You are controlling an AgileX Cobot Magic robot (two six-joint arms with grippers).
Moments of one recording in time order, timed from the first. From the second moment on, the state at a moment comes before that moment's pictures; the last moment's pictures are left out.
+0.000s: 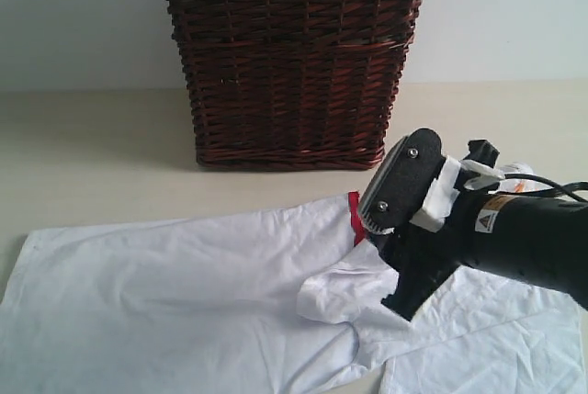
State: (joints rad) left arm 0.03 0.01 0.00 -1.28 0.00 1.36; right arm 0.60 1.51 -0.49 0.30 -0.26 -0.81
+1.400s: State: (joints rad) left arm 0.03 0.01 0.00 -1.28 0.00 1.36; right arm 0.51 1.63 -0.53 0.02 0.65 -0.97
